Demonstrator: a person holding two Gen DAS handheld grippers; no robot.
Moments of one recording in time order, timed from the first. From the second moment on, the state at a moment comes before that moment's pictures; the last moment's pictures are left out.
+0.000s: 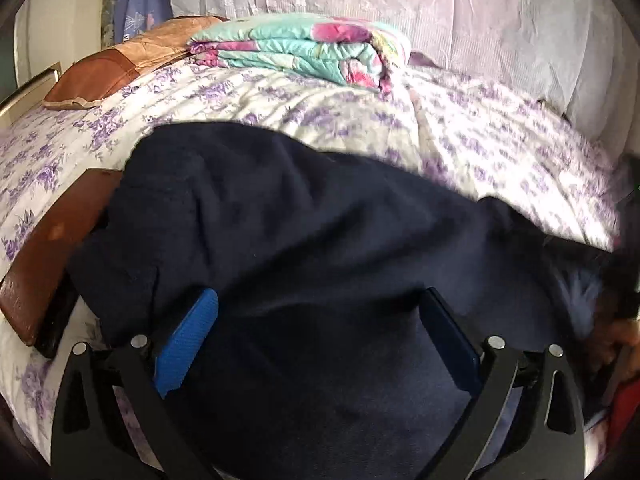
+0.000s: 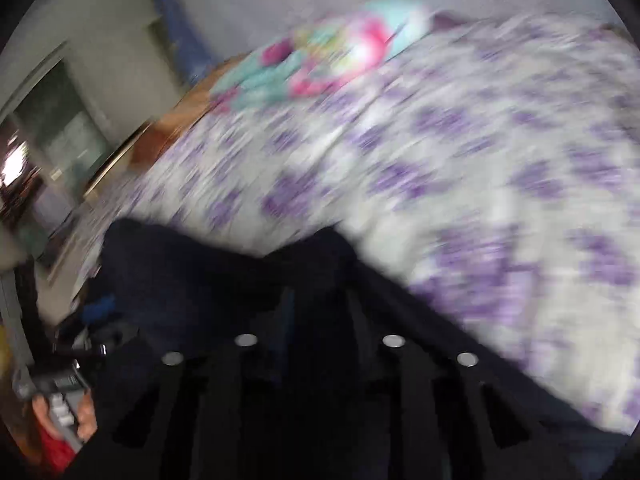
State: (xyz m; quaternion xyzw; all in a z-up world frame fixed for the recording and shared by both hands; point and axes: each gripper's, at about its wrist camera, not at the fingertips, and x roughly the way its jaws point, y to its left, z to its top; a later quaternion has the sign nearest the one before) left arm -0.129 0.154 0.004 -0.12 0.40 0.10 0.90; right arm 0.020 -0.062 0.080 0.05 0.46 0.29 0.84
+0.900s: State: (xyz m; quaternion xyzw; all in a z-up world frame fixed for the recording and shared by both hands) left arm -0.147 0.154 0.009 -0.13 0.37 0.08 0.92; right arm -0.190 -0.341 0.111 0.26 0.40 0.10 0.87
